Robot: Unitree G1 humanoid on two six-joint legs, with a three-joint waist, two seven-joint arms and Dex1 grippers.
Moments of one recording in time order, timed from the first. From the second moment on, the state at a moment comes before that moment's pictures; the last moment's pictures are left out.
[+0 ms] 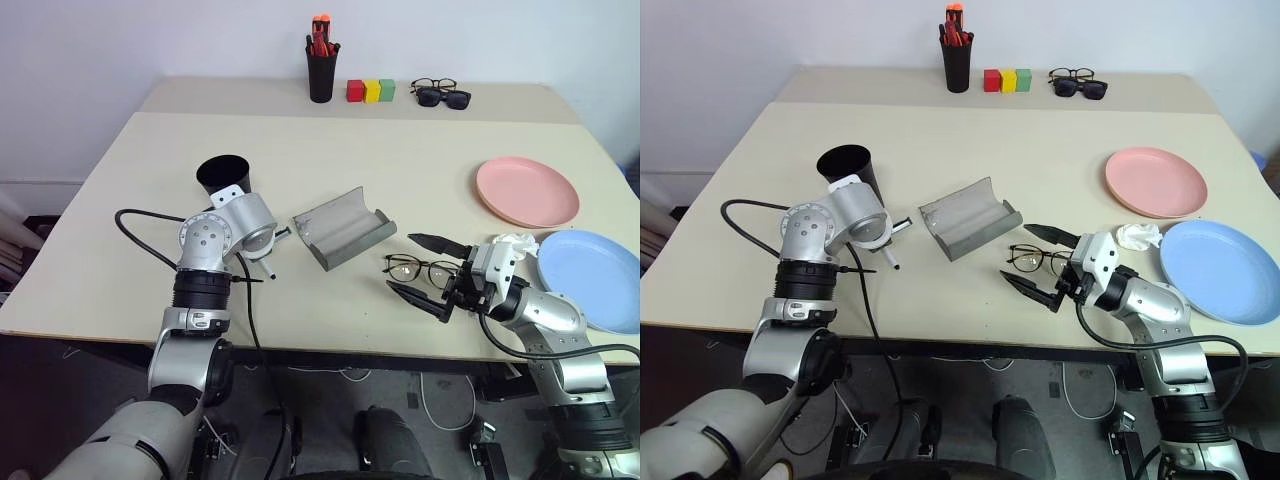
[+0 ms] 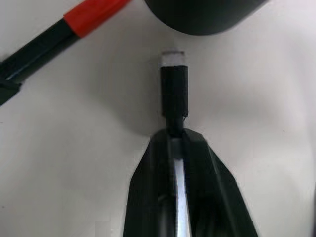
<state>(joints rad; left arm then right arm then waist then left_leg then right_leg) -0.85 0.12 0.18 0.29 -1.45 0.96 1.58 -0.11 -0.57 -0.08 -0.12 0.44 -0.05 1.00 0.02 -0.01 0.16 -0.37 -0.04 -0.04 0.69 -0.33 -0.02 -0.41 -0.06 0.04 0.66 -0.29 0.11</state>
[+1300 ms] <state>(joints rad) -0.83 0.36 -0.17 0.17 -0.08 0.12 0.21 -0.18 -0.50 -0.16 -0.07 0.41 0.08 0.73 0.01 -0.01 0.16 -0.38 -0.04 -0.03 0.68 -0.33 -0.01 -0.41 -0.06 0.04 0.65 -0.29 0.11</state>
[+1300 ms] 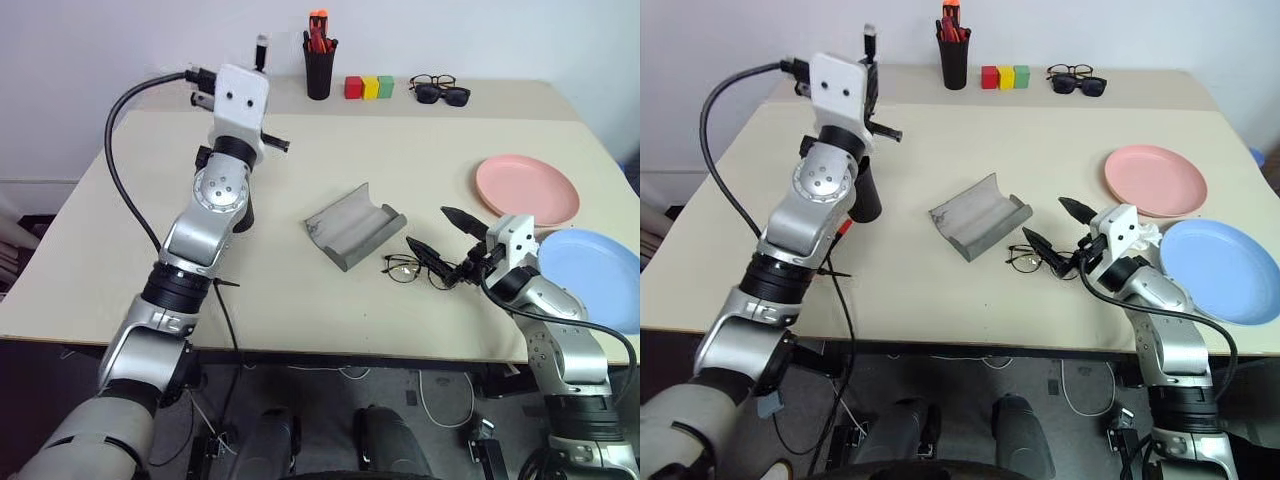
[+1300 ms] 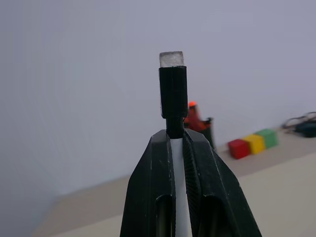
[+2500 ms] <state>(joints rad) -0.51 0.16 0.00 -0.12 0.07 0.38 0.18 -0.25 -0.49 -0.17 -0.05 0.57 0.03 0.97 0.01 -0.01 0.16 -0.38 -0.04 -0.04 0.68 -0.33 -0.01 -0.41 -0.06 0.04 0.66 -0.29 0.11</state>
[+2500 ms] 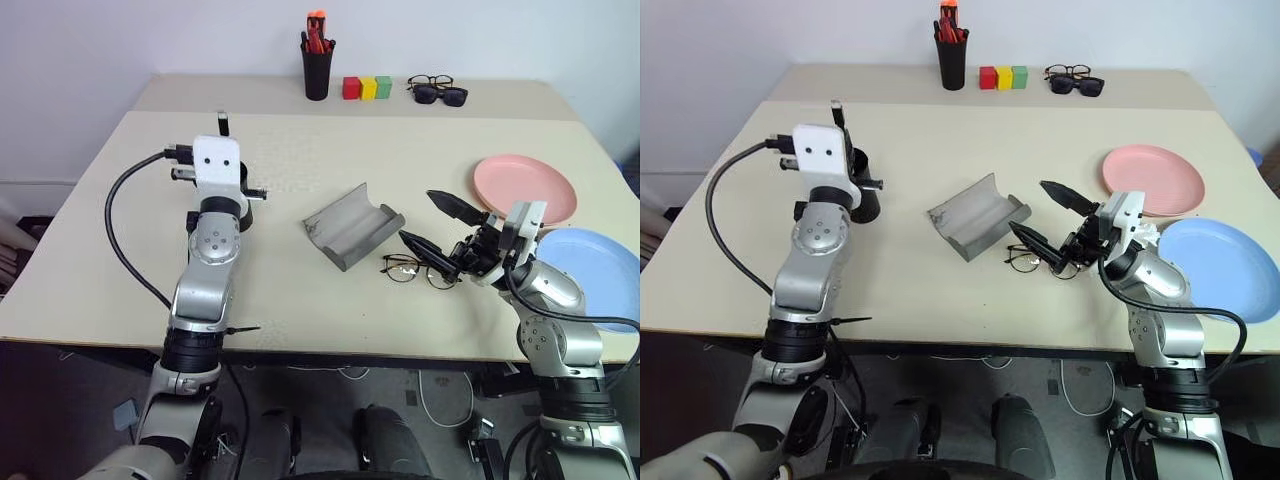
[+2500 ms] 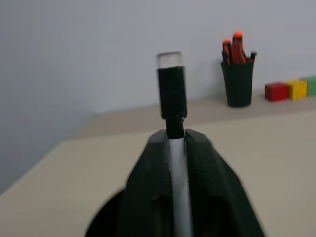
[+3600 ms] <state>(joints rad) -0.37 1.10 0.12 -0.22 -0.56 1.19 -0.74 -0.23 -0.48 -0.13 0.04 0.52 -0.01 1.04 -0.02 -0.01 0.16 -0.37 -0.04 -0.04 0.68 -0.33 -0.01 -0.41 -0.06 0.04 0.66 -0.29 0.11</state>
